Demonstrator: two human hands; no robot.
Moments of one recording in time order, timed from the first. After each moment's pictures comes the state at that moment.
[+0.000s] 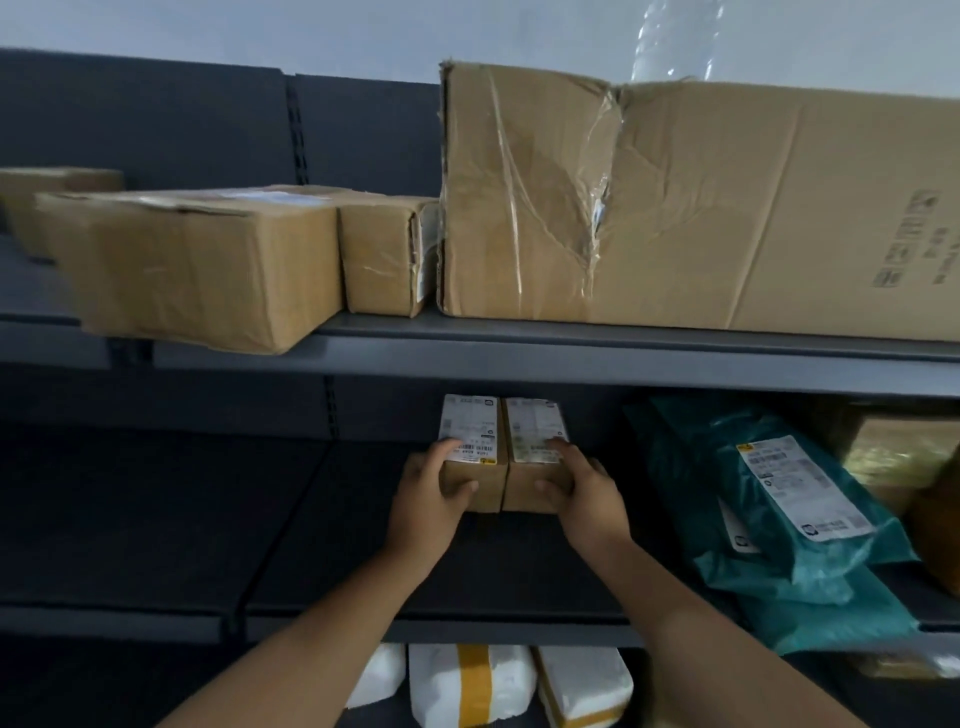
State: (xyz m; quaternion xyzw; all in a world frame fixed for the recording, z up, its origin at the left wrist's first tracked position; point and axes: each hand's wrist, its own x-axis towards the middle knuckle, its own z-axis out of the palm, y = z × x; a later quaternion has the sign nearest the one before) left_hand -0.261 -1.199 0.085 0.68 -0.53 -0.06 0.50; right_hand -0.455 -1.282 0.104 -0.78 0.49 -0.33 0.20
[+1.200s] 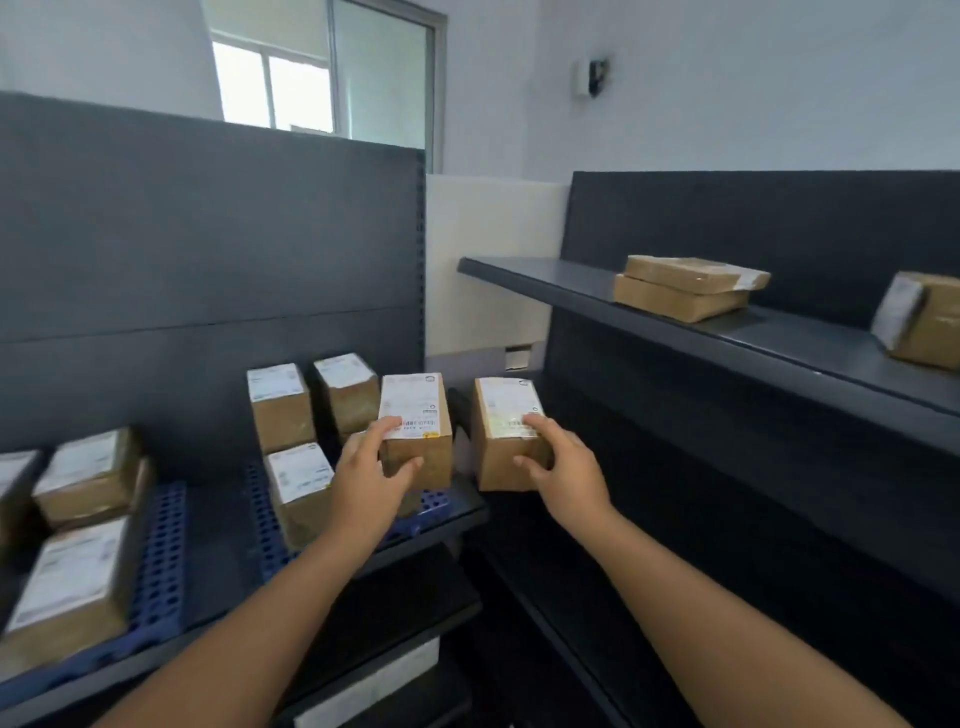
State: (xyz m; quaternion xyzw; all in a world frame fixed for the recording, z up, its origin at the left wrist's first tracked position) left_hand 0.154 -0.590 0.147 0.83 -0.08 0.23 0.50; right_hand 0.124 -0.834 0.168 -0.90 0.00 -0.22 0.39
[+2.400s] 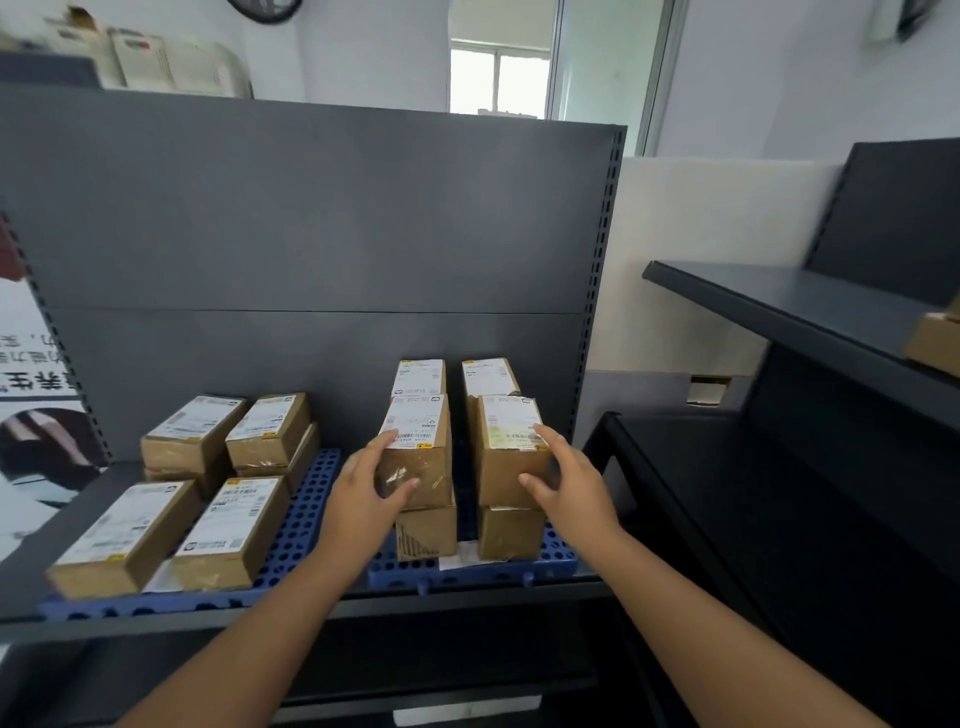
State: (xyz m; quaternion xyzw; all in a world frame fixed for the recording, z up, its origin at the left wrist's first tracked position) left_hand 0.197 -0.472 0.111 0.87 0.10 0.28 0.40; right_hand 0.285 -0.723 0.129 -0.90 -0.18 -0.09 0.39
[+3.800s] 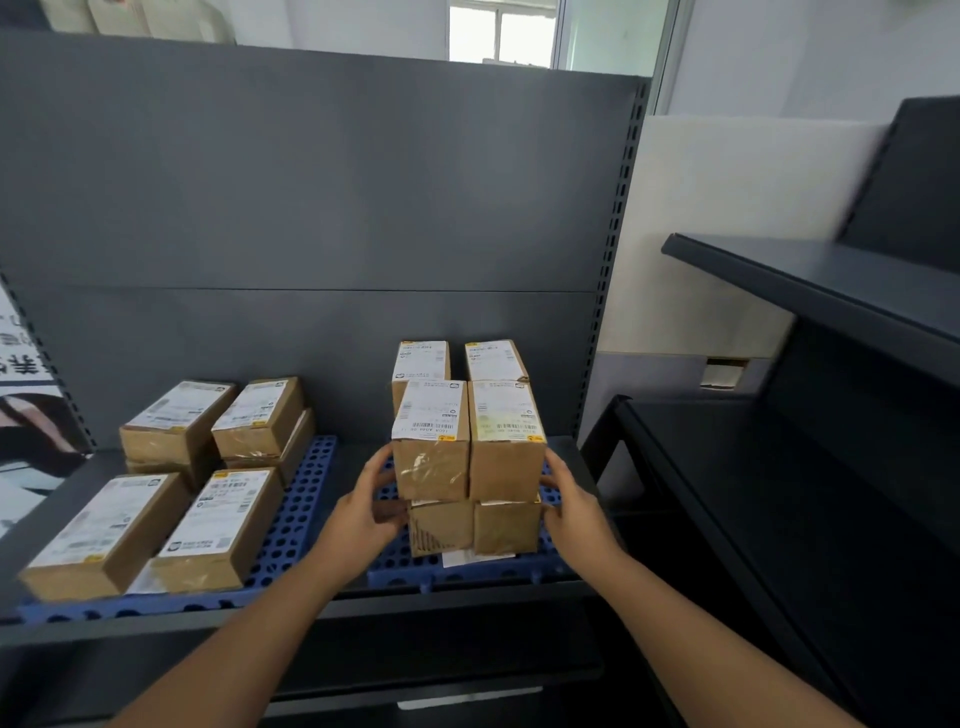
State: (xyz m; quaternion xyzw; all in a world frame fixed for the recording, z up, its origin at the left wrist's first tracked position) left_hand 0.211 -0.450 0.073 0.87 0.06 0.12 0.47; right_hand 0.301 -0.717 0.080 -0.89 -0.18 0.02 0.42
